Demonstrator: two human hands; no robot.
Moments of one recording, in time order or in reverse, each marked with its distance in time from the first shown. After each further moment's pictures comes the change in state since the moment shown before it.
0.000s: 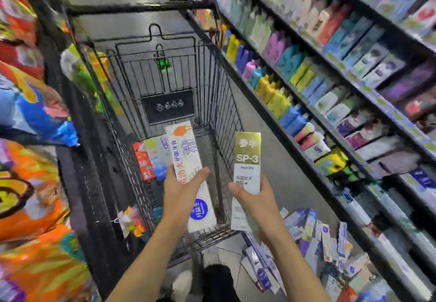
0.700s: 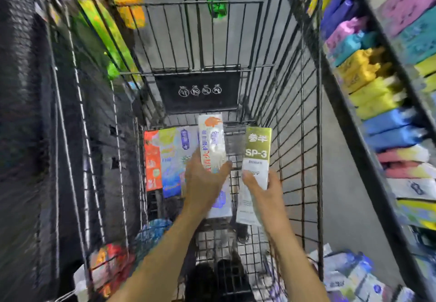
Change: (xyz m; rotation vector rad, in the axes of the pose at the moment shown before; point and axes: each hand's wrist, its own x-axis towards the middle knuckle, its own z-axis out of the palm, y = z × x) left_hand 0.281 -0.104 0.055 0.415 0.315 -0.074; right_hand 0.316 0.095 0.068 -0.126 -0.149 0.149
